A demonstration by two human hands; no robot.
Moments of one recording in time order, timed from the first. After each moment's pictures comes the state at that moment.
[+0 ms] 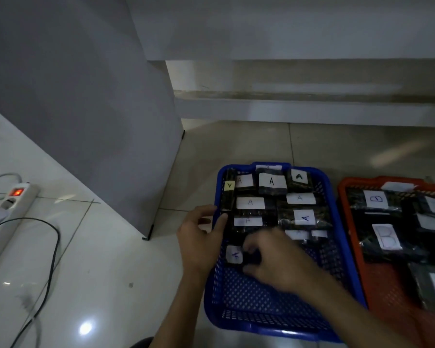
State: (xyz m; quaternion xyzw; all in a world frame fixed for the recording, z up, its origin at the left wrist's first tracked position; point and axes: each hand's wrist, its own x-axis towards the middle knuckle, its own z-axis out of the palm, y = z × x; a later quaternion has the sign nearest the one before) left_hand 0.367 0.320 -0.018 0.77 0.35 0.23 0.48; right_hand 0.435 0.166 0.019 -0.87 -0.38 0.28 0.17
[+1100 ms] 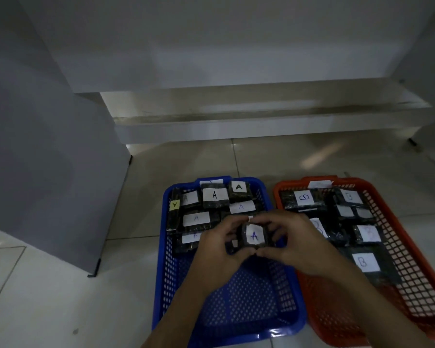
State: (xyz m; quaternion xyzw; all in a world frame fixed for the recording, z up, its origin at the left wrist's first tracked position) left_hand 0.410 0.232 0.008 0.83 -0.01 0.07 0.55; right_hand 0.493 0.041 0.040 -0.84 -0.33 0.16 0.40
